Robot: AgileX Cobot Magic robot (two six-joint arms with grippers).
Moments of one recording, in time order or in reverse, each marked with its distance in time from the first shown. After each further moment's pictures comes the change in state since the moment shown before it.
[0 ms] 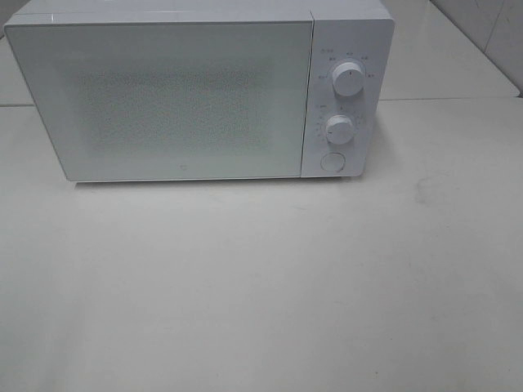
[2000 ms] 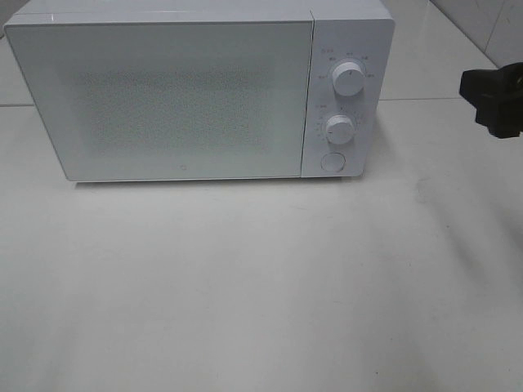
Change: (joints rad) left arm 0.000 0.000 0.000 0.000 0.000 0.000; right arm 0.000 1.010 0.093 -0.001 -1.336 -0.017
